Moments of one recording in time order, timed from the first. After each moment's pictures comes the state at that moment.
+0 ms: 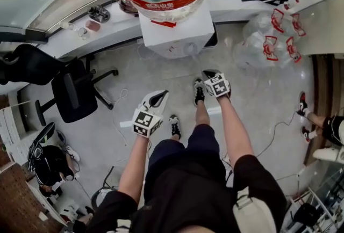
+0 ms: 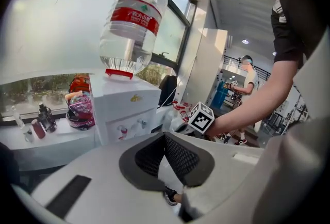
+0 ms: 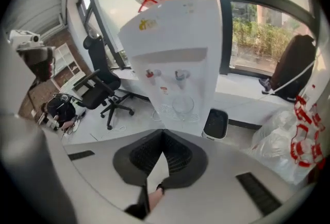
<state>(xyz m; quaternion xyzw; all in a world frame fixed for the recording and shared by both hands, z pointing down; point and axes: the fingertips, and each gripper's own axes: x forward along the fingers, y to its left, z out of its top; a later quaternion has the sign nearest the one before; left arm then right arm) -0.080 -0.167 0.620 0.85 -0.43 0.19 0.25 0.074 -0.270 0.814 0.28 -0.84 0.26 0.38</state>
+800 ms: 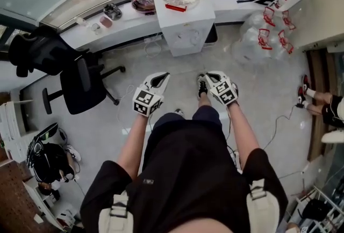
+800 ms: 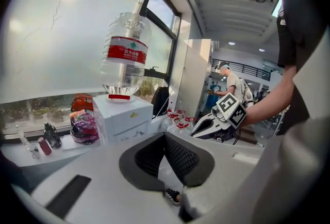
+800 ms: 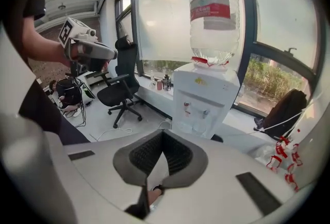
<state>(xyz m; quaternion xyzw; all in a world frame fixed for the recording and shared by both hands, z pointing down) -0.115 -0.096 0.535 0.88 -0.42 0.16 0.18 0.055 -0.121 0.647 0.26 -0.88 0.12 0.37</state>
